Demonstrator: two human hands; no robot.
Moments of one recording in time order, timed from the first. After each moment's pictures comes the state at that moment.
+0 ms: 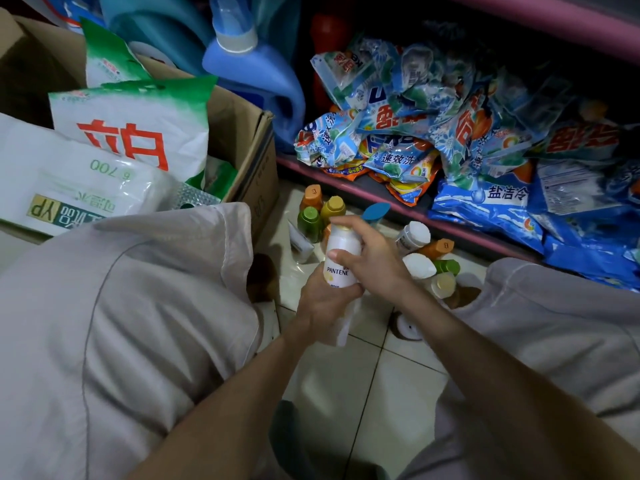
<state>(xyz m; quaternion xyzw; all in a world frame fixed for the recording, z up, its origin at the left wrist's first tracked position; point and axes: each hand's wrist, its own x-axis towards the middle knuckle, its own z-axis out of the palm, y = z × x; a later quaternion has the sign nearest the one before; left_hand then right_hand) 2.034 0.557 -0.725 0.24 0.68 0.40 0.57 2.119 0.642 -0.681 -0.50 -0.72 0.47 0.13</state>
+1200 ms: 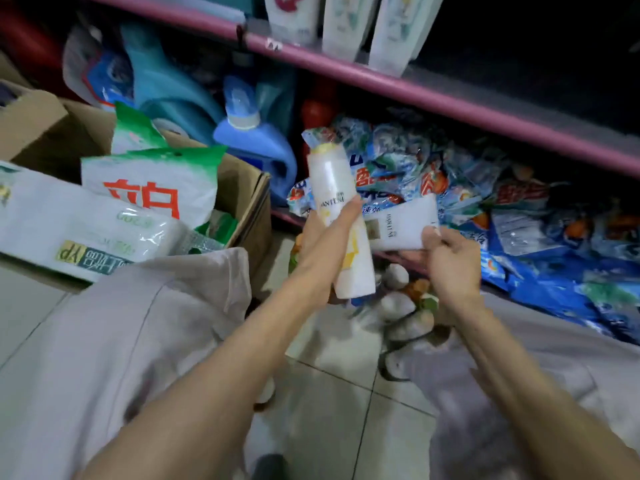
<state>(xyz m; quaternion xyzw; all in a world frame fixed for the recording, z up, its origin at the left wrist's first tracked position) 2.016 0.624 -0.576 0.19 0.61 0.57 0.52 2.169 0.664 -0.582 -0.64 -0.51 0.42 0.39</state>
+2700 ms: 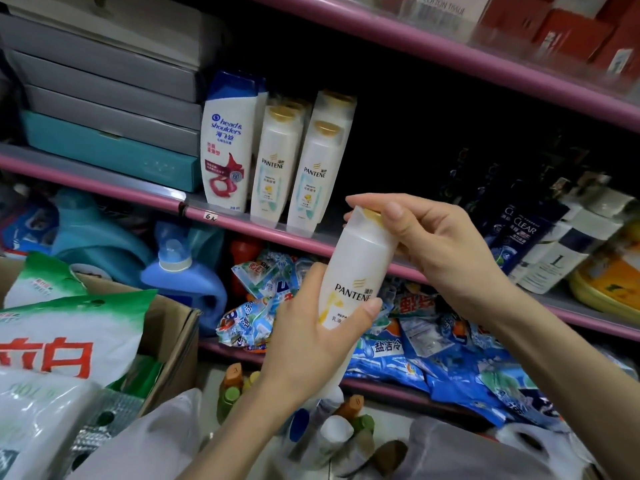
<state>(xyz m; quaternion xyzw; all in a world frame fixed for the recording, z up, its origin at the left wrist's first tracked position) 2.024 0.623 -0.461 0.58 0.46 0.59 0.33 2.152 0.669 -0.343 -0.35 -0.76 0.39 0.38</state>
